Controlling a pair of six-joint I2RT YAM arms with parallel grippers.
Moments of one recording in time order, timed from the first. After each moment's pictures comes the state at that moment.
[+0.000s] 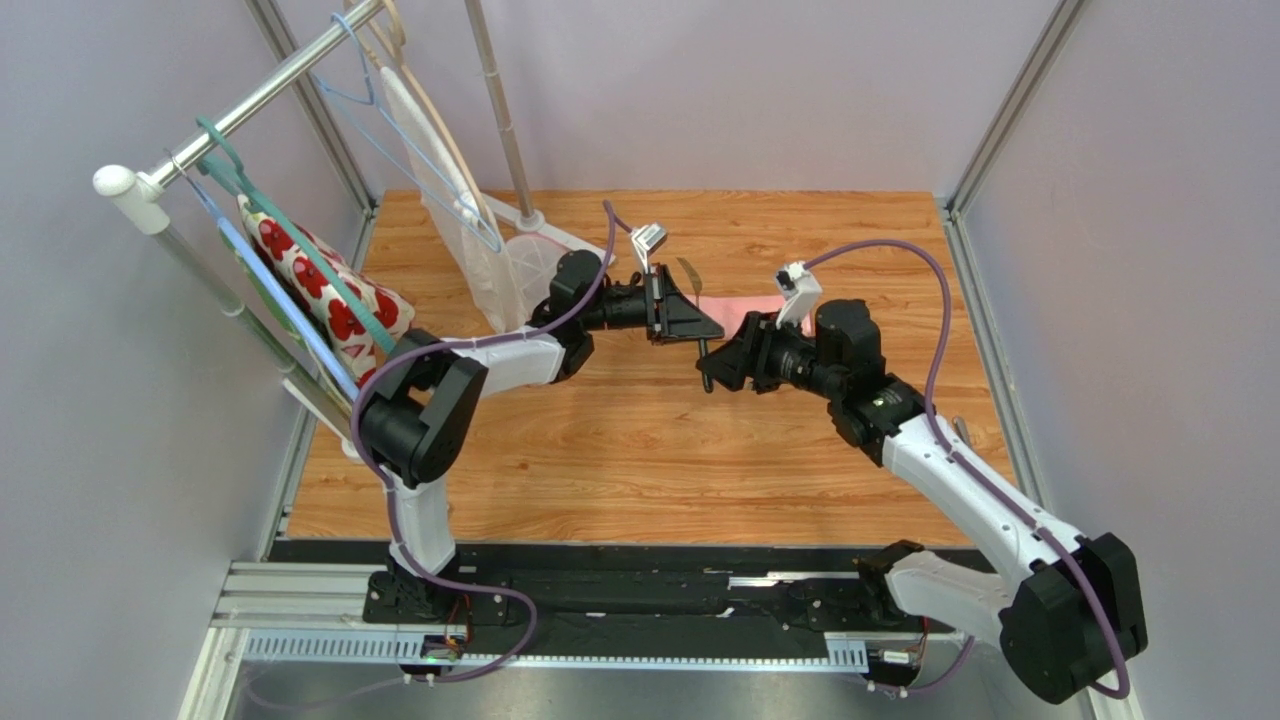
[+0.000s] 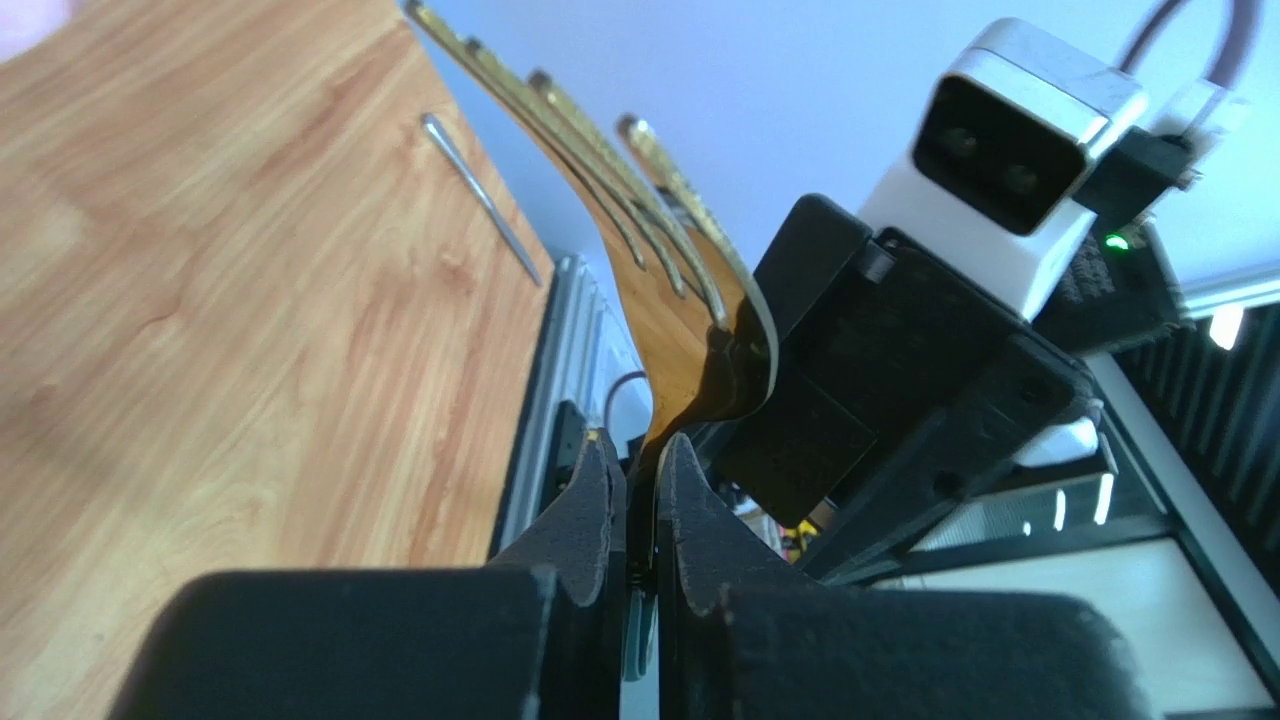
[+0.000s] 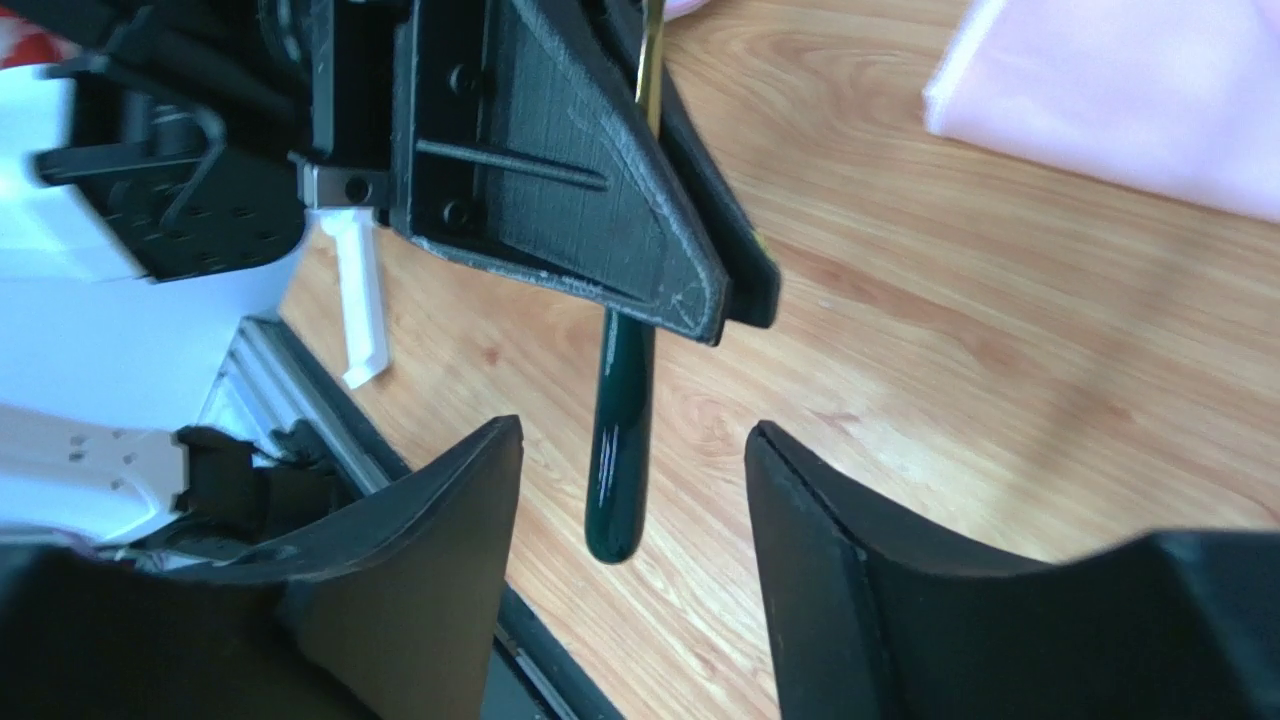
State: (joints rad) left arm -0.58 1.89 1.10 0.84 0.92 -1.21; right arm 0.46 1.08 0.74 0.01 -0.43 0.53
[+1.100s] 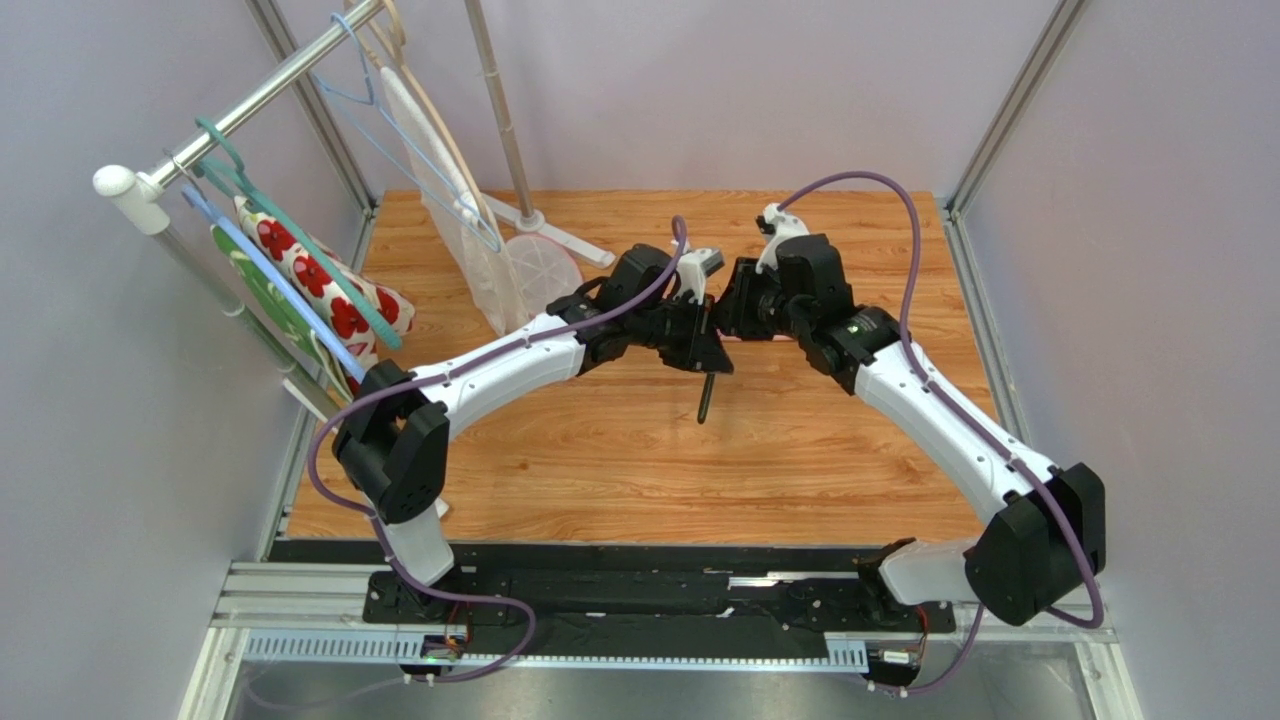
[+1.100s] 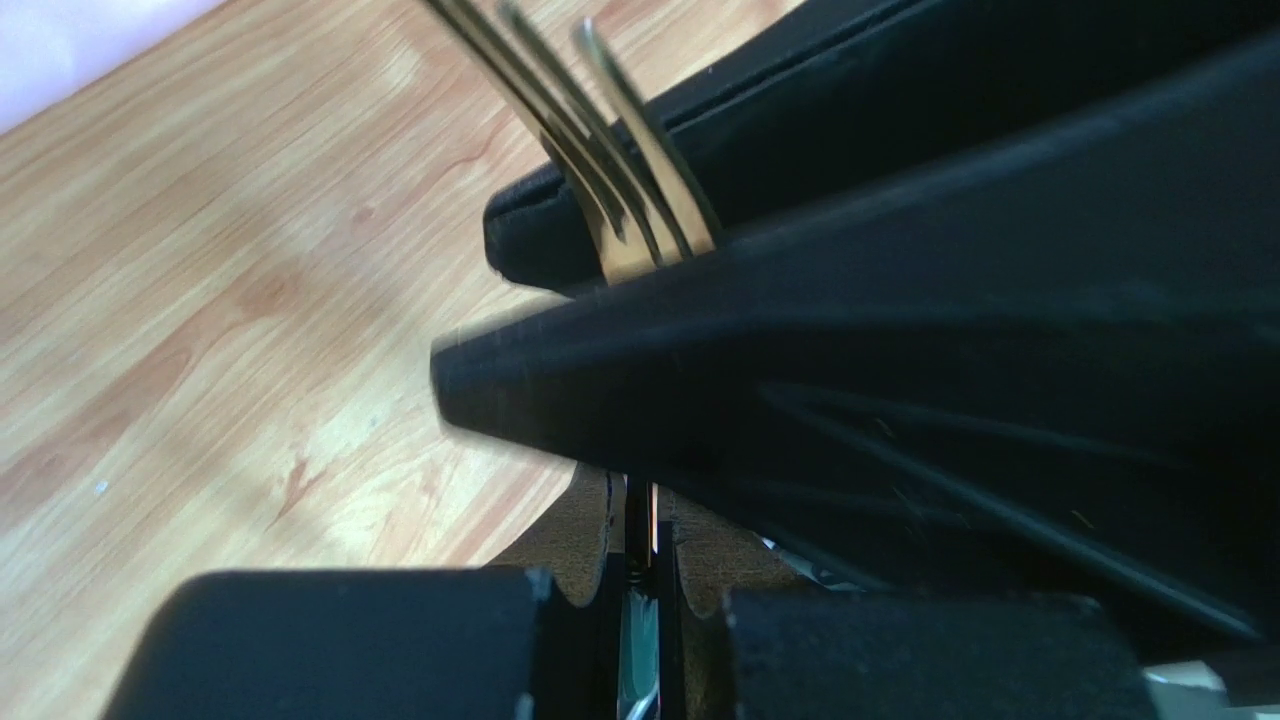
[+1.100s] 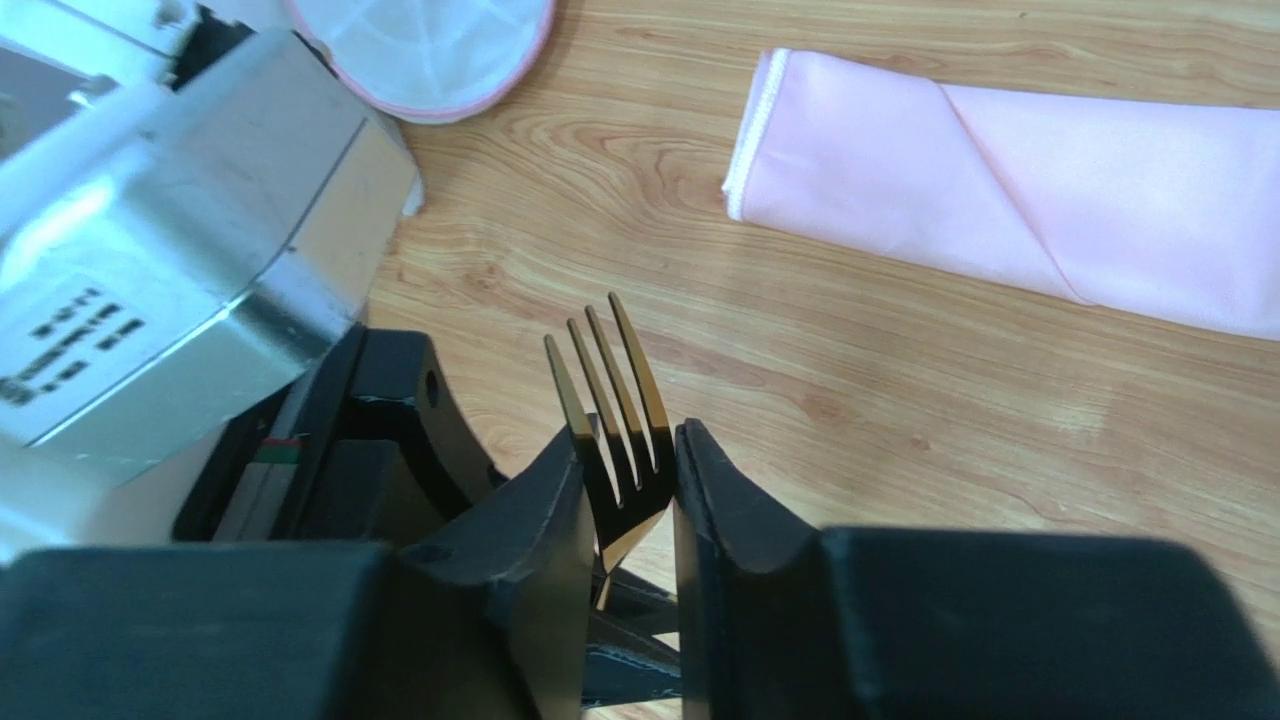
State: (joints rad) left arm -0.78 1.74 1.38 -0.23 0.46 -0.50; right arm 0.50 1.33 1.16 -0.36 -0.10 0.46
